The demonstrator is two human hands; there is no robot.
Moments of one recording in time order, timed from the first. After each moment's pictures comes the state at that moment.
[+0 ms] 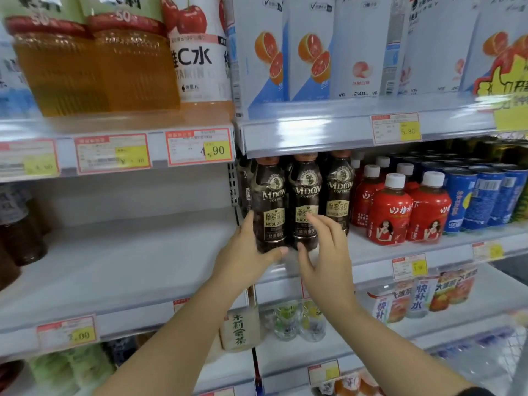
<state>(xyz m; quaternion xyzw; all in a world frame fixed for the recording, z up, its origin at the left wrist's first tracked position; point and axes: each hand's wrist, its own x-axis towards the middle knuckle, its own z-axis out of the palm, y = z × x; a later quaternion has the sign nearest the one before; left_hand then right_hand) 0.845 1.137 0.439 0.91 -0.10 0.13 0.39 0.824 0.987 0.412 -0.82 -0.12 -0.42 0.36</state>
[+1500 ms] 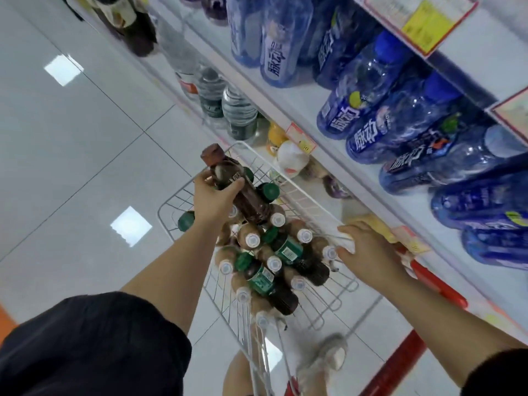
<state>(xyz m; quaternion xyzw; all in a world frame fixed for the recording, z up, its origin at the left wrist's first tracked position) 0.523 1.676 -0.081 0.49 0.66 0.16 0.55 0.682 1.470 -0.038 -0.87 -0.36 0.35 0.01</state>
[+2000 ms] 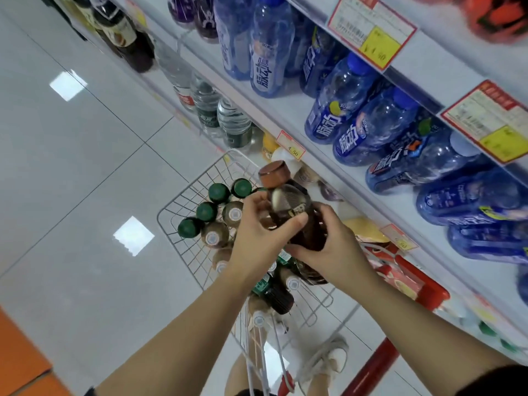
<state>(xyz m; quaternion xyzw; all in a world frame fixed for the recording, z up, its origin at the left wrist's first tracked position) 0.537 1.587 0.011 0.51 0.46 0.15 0.71 0.643 1.495 0.018 -0.80 -0.30 0.42 0.32</state>
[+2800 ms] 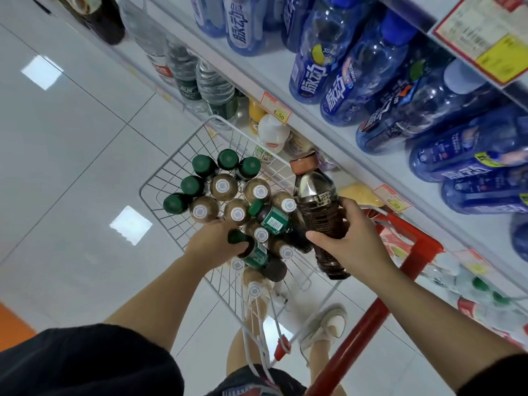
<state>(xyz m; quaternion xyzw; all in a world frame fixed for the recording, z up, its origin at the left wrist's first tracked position) 0.466 1.593 -0.098 0.83 0.38 -0.27 0.31 0.643 1.433 -0.004 -0.84 -0.20 0.40 0.30</state>
